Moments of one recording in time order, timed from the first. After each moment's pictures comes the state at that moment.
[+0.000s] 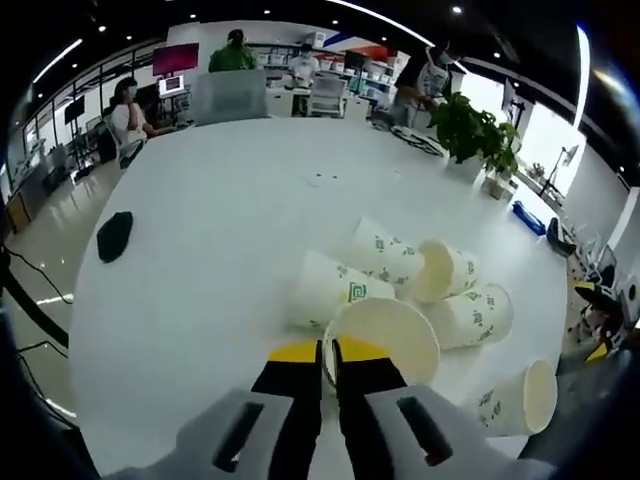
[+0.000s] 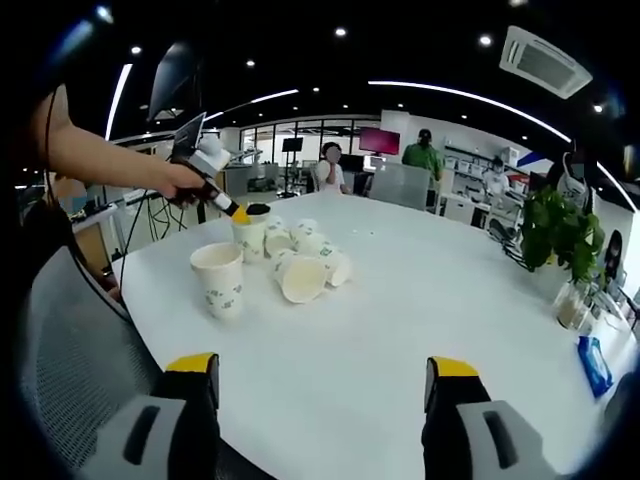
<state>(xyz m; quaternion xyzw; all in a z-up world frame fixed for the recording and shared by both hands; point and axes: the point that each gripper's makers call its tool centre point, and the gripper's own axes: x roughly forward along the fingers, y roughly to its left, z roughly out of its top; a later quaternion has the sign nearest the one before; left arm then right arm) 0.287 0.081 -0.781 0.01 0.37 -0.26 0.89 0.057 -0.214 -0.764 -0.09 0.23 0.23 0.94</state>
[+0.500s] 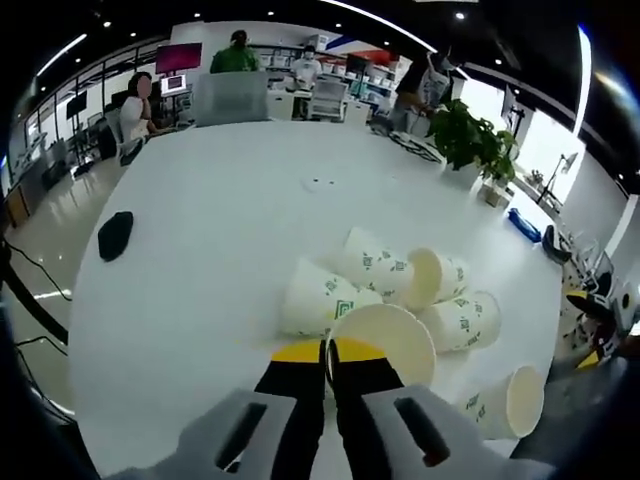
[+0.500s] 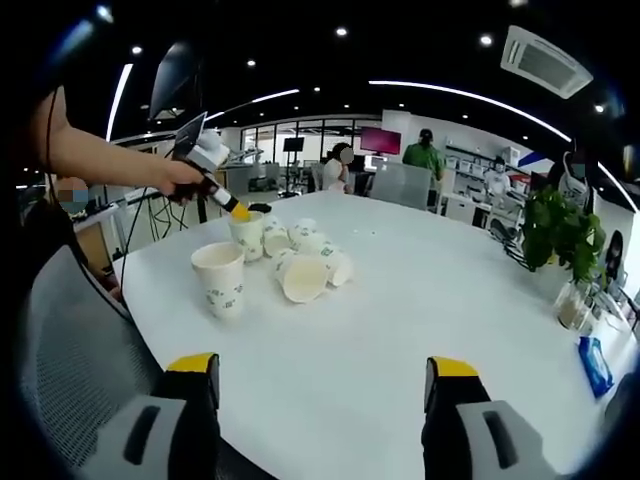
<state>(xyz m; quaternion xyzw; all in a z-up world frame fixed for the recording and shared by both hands) 0.284 0.081 -0.770 0.00 0.37 -0.26 0.89 0.056 -0.213 -0.765 -0.09 0.23 0.24 0.94</state>
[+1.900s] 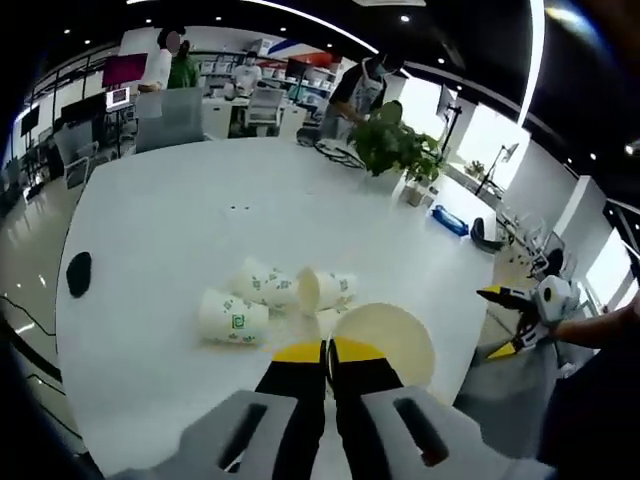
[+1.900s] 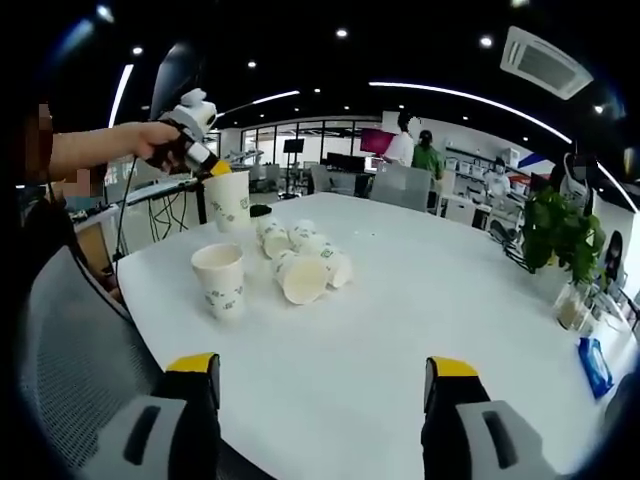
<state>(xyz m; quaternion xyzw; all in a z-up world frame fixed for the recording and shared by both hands) 0.205 0.023 -0.683 -0.01 0.36 -0.40 0.85 0.056 -0.212 -0.763 -0.09 0.22 0.24 0.94</state>
